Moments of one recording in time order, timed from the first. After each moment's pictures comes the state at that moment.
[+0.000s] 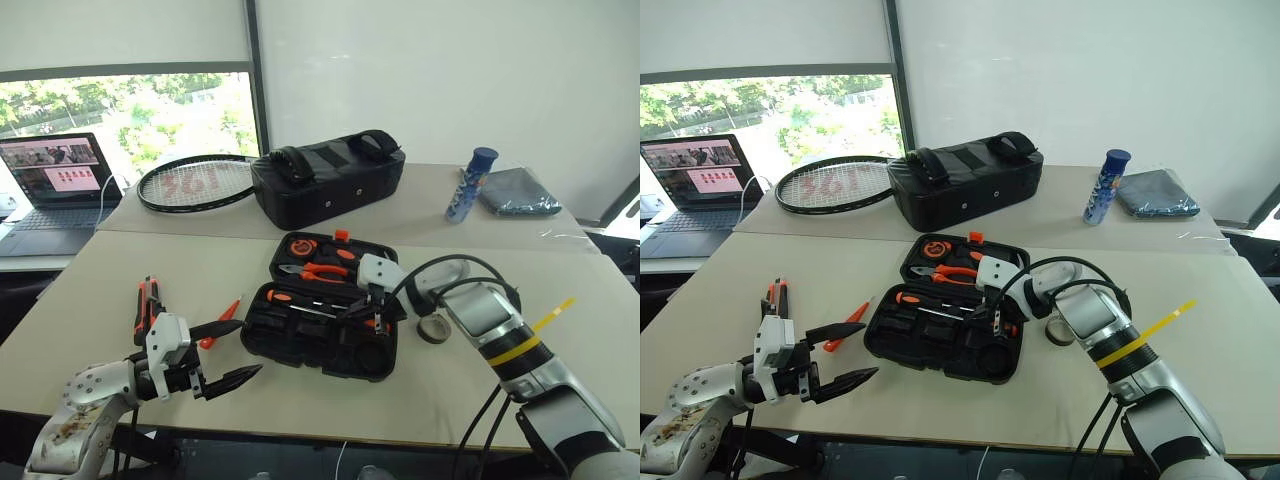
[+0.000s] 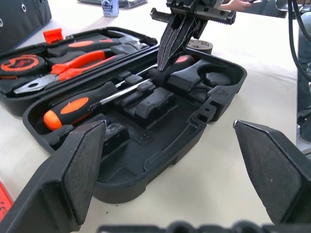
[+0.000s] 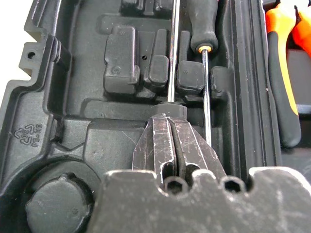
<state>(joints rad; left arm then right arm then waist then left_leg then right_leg) 0.05 0.67 0.18 -0.24 -0.54 0.15 -1.09 -0.81 -0.56 0.43 0.16 0.05 0.53 1.18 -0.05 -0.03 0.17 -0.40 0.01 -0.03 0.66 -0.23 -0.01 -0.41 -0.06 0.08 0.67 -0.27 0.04</state>
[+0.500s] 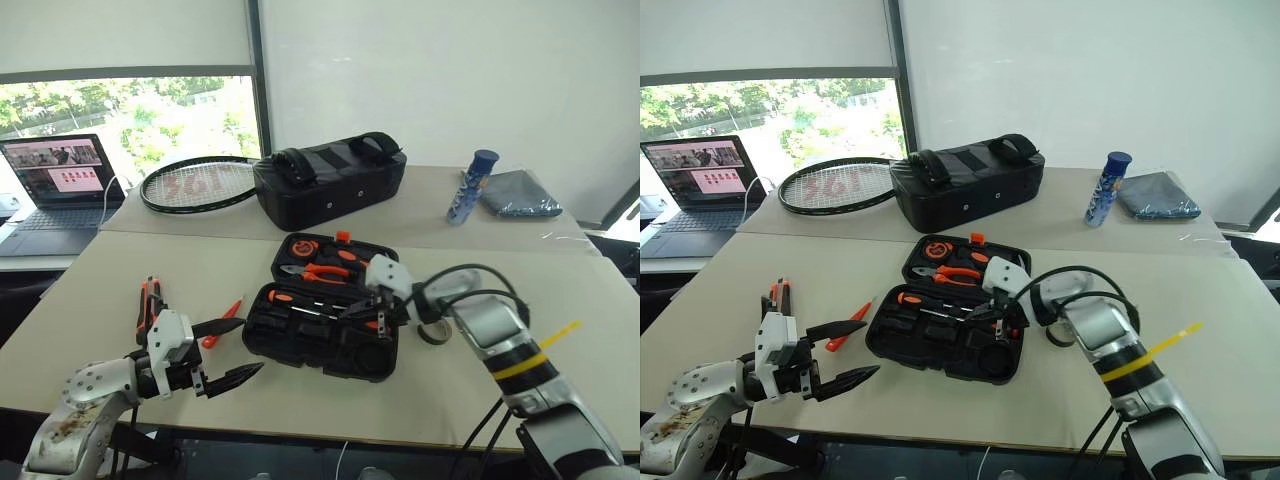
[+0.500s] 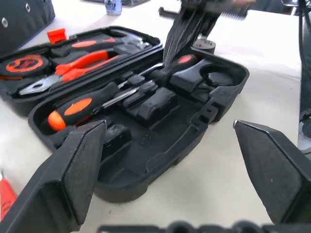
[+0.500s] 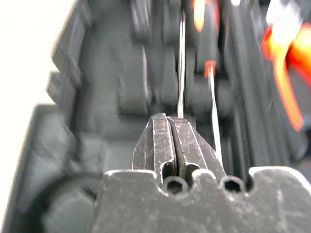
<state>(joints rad) 0.06 0.69 0.19 -0.27 -0.54 0.18 -1.07 -0.67 -0.56 0.21 0.01 0.20 0.46 1.19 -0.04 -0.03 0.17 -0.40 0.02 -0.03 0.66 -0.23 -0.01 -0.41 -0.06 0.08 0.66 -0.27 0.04</state>
